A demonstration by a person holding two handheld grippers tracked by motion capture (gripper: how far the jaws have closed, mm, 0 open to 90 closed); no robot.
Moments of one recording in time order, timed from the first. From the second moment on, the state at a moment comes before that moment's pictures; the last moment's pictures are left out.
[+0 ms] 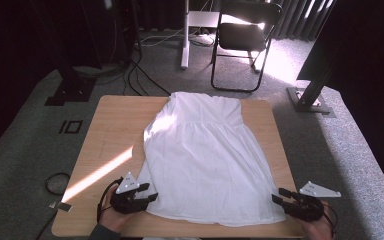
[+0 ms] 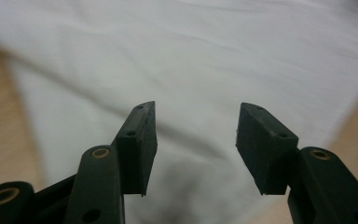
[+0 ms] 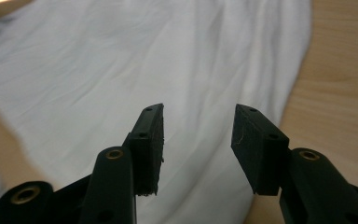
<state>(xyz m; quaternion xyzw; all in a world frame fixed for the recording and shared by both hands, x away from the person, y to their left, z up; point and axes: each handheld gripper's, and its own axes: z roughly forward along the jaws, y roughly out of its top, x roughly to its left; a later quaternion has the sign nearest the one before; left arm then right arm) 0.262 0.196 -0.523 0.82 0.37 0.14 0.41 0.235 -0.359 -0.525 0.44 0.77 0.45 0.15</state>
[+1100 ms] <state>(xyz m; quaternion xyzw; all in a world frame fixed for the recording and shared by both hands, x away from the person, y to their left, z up) 0.325 0.207 -0.543 0.80 0.47 0.18 0.34 0.445 -0.260 -0.541 0.51 0.75 0.39 0.16</state>
